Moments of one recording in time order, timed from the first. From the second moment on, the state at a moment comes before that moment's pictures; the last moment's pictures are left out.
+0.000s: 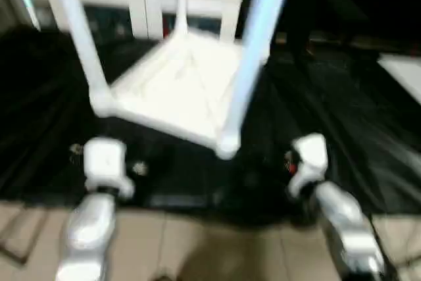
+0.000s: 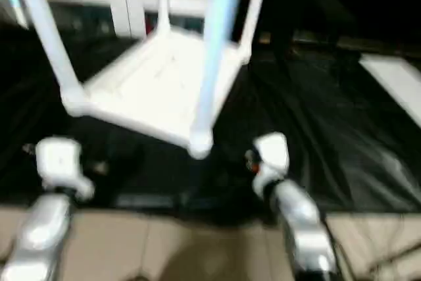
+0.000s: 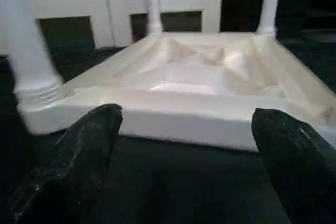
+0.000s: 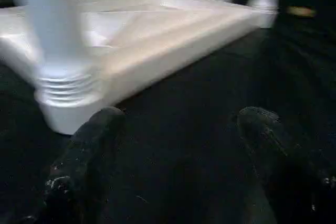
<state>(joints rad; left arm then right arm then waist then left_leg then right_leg) 0.00 0.11 0.08 -0.06 0.00 0.00 -0.14 -0.12 -0.15 -0.06 0.23 0.15 0.02 0.40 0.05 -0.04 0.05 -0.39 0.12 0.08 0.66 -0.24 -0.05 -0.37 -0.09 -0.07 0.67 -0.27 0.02</state>
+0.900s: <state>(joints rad) -0.15 0.12 0.12 0.09 -0.09 0.00 -0.18 -0.28 -0.07 0.02 0.28 0.12 0.03 0.37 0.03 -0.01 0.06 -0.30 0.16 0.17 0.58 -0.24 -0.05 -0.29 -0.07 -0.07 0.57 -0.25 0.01</state>
